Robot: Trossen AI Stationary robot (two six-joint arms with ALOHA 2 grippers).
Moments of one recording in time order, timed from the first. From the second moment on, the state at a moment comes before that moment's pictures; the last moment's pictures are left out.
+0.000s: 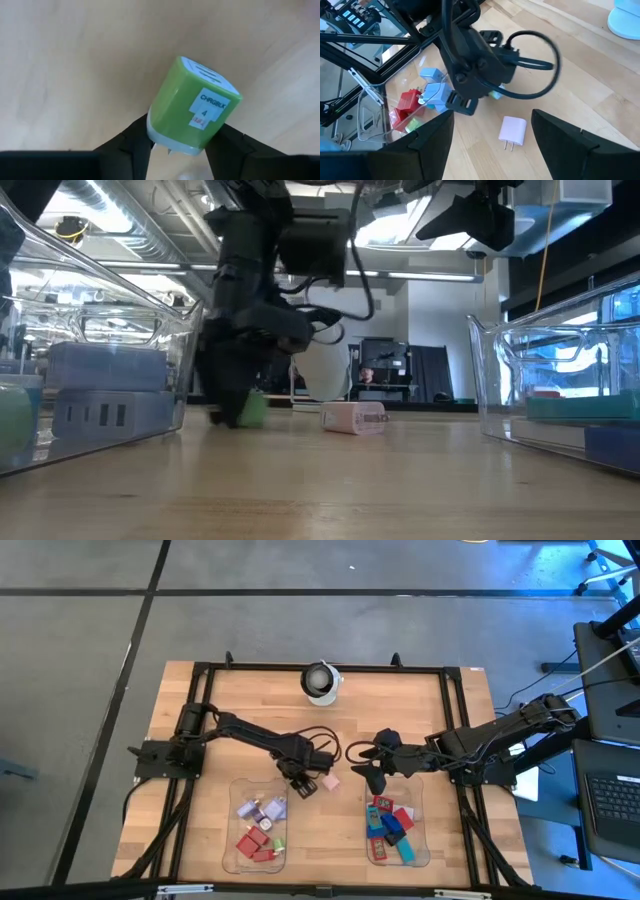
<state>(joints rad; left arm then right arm) -0.07 2.03 1.38 -0.94 0.06 -0.79 0.36 1.26 0.97 -0.36 0.40 0.85</state>
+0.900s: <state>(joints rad) -0.14 1.79 1.61 -0.99 -0.17 -0.54 0.37 1.26 0.97 -0.37 0.31 0.89</state>
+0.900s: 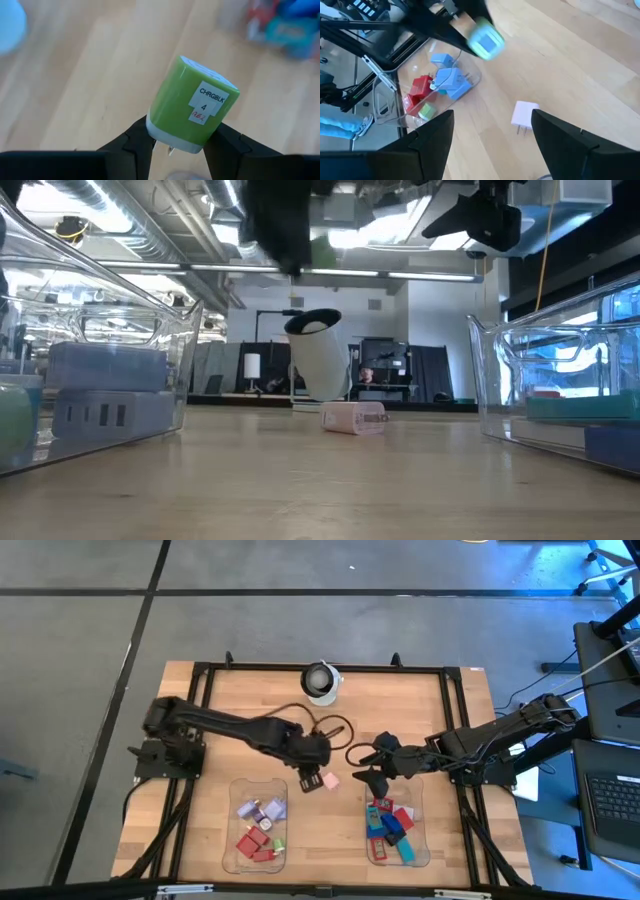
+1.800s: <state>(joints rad) -0.38 1.54 1.61 -0.28 -0.42 -0.16 0.37 1.26 0.97 -0.37 0.36 0.90</state>
